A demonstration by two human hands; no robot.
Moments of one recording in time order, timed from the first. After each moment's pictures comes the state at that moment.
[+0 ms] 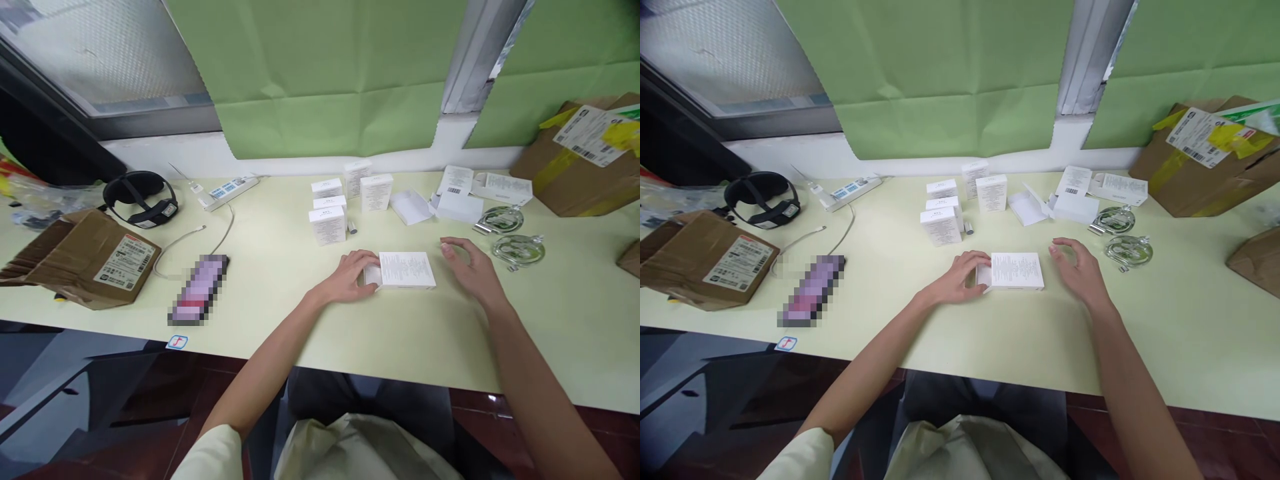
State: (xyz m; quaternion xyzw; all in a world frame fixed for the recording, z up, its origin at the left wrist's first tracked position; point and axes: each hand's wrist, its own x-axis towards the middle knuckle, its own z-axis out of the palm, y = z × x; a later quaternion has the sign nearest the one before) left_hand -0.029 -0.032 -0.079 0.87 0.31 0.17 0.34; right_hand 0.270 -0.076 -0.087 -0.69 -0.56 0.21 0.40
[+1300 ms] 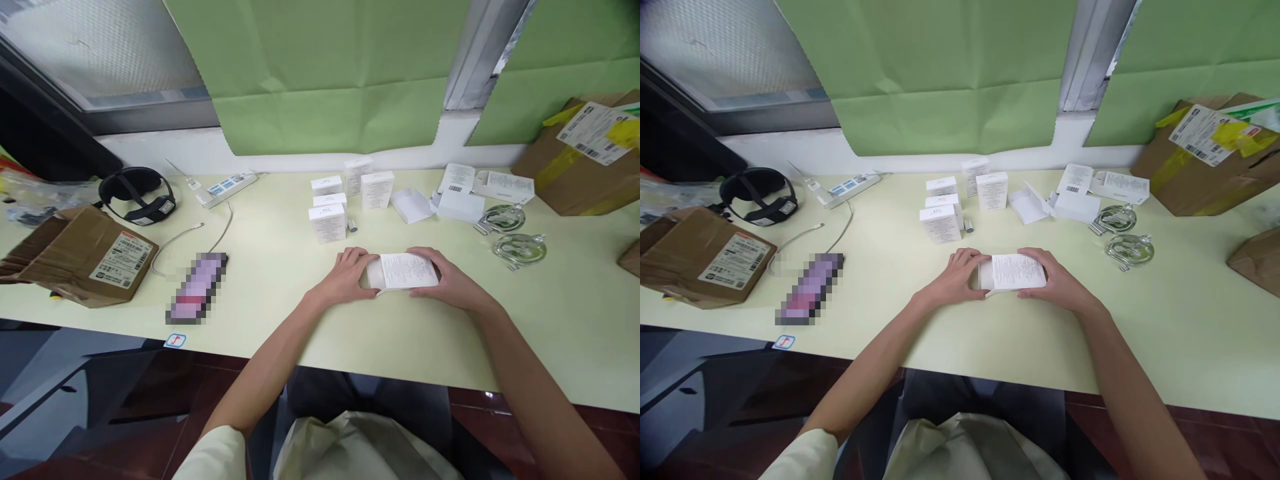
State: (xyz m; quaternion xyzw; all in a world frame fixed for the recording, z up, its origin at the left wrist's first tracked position) left_hand -0.026 -0.034 -0.091 0.89 0.36 0.15 0.24; right_hand 0.253 -0.081 -0.097 -0.55 -0.72 0.33 0.27
